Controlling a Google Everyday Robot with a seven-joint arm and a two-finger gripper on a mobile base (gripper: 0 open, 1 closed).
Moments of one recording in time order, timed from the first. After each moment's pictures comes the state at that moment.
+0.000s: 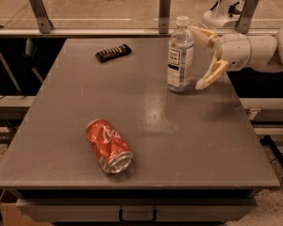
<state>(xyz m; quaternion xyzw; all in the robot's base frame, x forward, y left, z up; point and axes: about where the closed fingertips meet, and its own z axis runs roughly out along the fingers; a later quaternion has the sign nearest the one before) 0.600 -0.129 0.942 -0.57 0.43 0.42 0.56</state>
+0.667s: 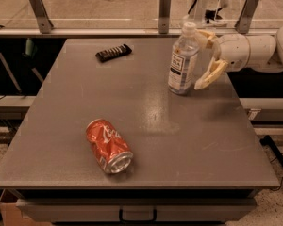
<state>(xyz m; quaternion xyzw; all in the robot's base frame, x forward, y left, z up) 0.601 -0.127 0.939 -0.57 0.45 0.42 0.55</state>
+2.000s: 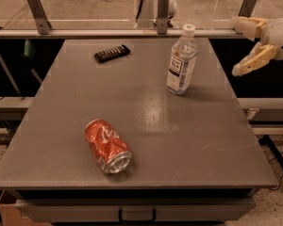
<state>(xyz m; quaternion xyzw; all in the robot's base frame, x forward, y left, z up) 0.602 -0.228 0.970 -0.52 0.59 0.31 0.53</state>
